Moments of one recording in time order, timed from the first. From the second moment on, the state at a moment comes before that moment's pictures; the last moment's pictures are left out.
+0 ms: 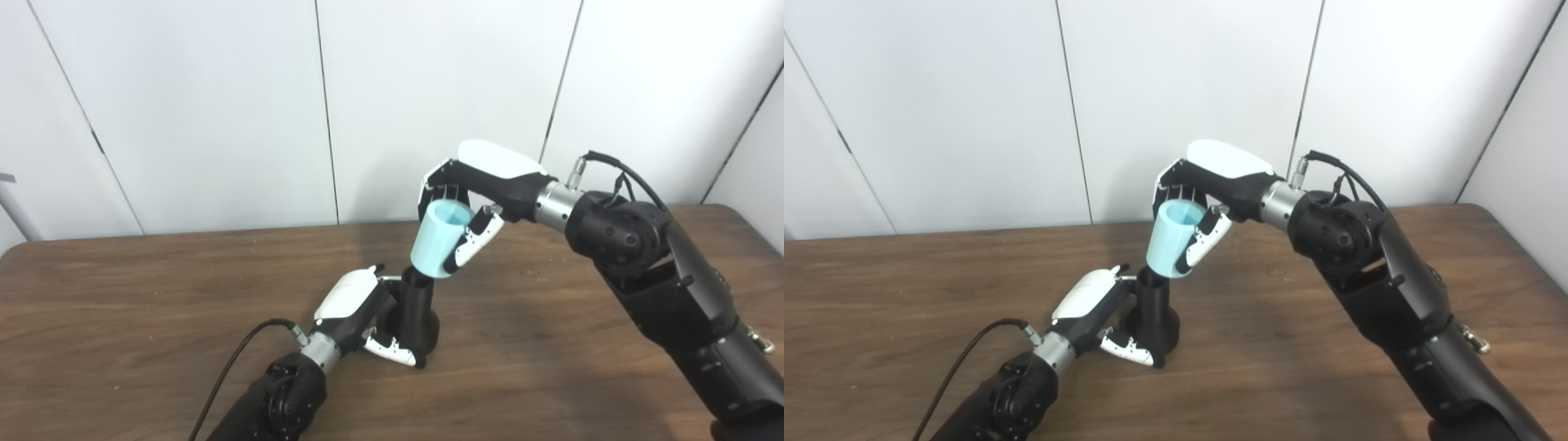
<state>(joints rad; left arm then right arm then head) -0.51 0.17 -0.53 0.31 0.60 -0.02 -0.04 -0.75 -0.50 0.29 -0.13 -0.47 0.15 0.59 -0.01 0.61</state>
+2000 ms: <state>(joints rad) -0.50 0.17 -0.52 0.30 0.60 -0.01 -0.04 -0.72 -0.45 0.36 -0.09 -0.50 0.09 0.59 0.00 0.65</state>
